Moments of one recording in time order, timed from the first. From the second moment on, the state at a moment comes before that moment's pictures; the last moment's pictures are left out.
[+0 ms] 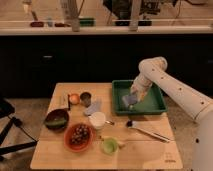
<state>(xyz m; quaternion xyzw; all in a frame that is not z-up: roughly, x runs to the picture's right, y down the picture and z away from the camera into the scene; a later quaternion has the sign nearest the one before) 0.194 0.036 0.865 -0.24 -0.14 -0.22 0.93</state>
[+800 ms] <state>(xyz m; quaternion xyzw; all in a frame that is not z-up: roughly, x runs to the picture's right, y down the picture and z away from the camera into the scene) 0.215 0.041 0.892 -0.25 -0.14 -0.21 0.93</state>
